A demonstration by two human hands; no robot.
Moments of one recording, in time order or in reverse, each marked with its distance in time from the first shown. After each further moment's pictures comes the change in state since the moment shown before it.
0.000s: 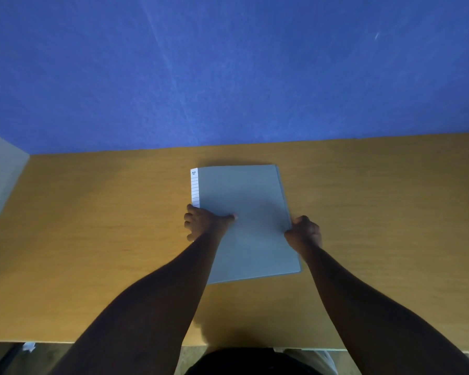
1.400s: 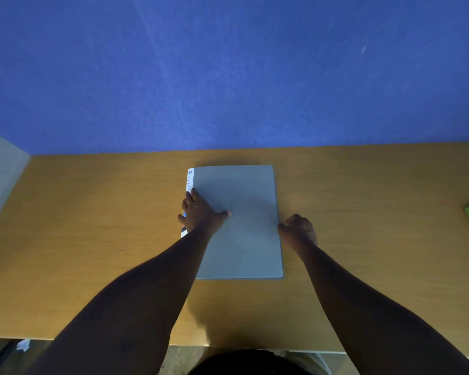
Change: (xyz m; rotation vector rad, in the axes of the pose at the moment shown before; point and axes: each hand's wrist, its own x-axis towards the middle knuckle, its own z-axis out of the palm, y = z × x) left_hand 0.005 0.013 -0.005 0.229 0.049 0.317; right_hand 0.004 -0.008 -0.021 -0.104 -0.095 -0.081
